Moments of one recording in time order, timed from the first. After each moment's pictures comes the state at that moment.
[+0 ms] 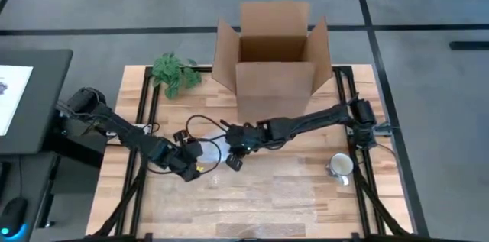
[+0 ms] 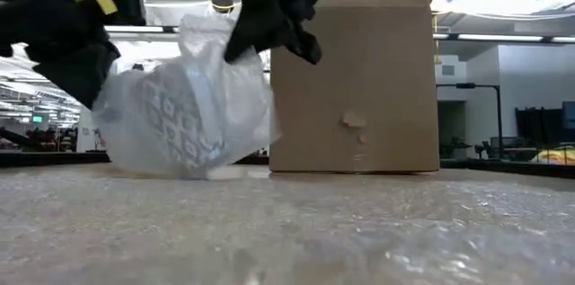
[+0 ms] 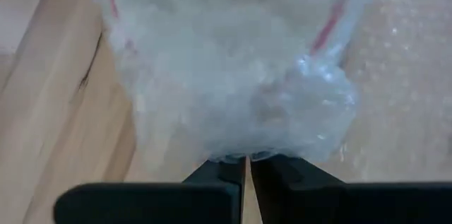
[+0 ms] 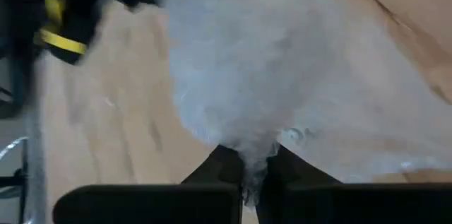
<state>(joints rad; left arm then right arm) -0.51 1.32 0.74 -0.67 -0.51 -0.72 0.14 1.98 1.60 -0.42 0.08 0.59</state>
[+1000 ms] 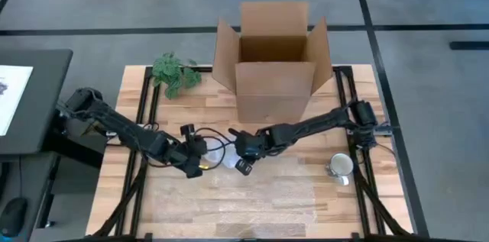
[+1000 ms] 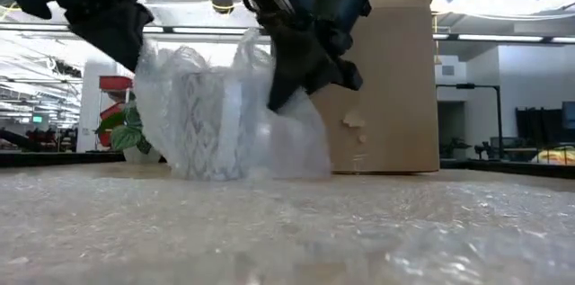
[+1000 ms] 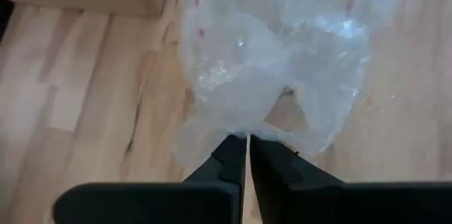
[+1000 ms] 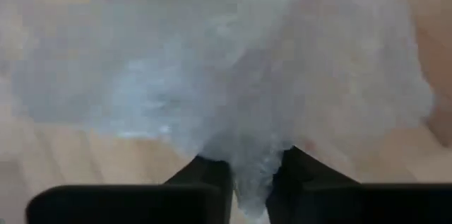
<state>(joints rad) -0.47 1.30 0.89 -0.81 -0.56 -0.50 0.16 1.98 1.50 -0.60 0.08 0.73</state>
